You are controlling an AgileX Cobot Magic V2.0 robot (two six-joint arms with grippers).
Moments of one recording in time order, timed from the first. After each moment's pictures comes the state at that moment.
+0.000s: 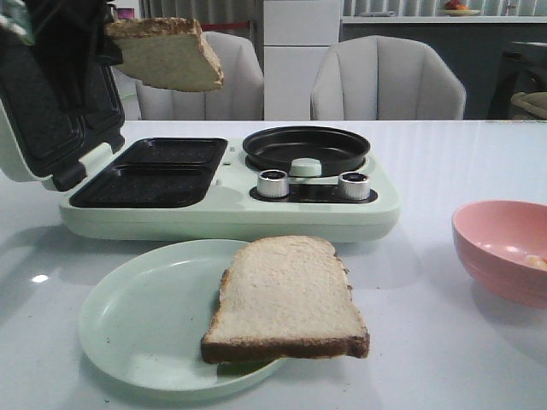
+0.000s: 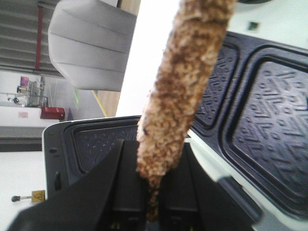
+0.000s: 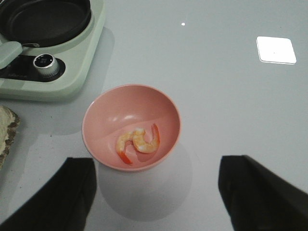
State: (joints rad) left arm -0.58 1.53 -1.01 1.58 0.50 -0.57; right arm 0.03 0.55 -0.58 0.01 0.67 0.03
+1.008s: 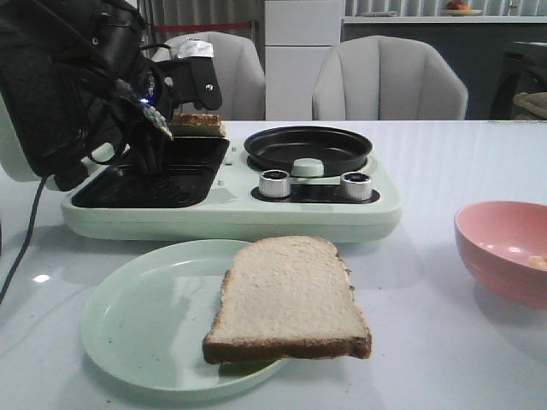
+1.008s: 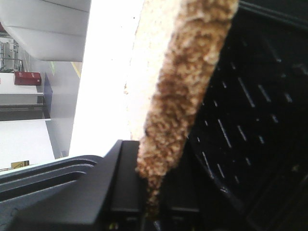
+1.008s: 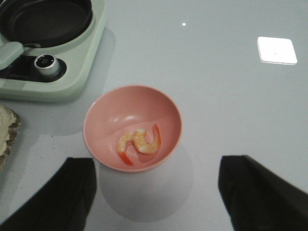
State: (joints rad) left arm -0.43 2.13 -1.49 1.61 0.47 -0.58; right arm 0.03 0.55 -0.58 0.01 0.67 0.03
